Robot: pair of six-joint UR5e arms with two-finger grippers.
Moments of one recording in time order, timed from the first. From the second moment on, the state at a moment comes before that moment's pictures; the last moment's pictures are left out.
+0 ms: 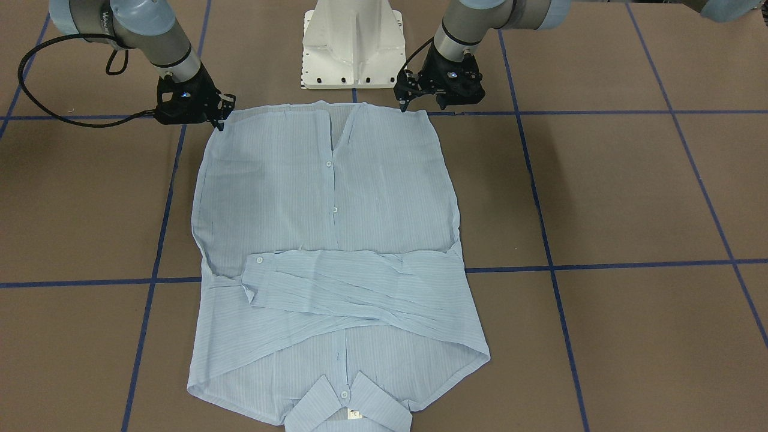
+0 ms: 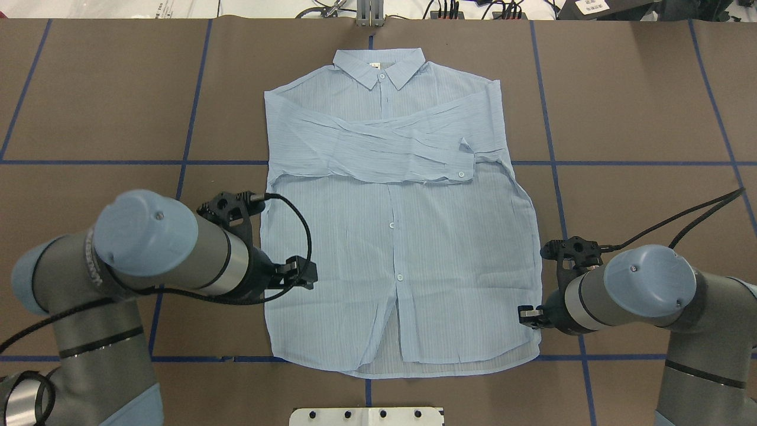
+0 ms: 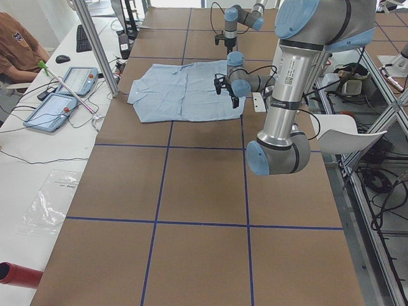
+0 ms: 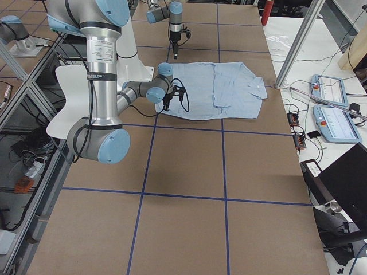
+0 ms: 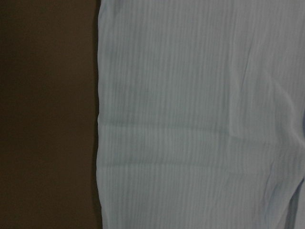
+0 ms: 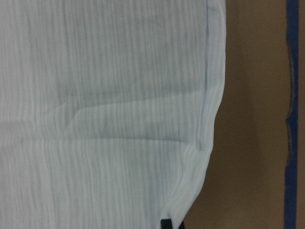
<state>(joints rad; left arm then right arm) -0.32 -1.91 -2.02 -1.71 -1.88 -1.59 0.40 -1.56 2.07 -1.28 1.89 1.33</state>
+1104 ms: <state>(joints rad) -0.27 -1.92 -1.93 -1.68 -1.85 -1.62 0.43 -1.56 2.06 -1.28 1.89 1.33</state>
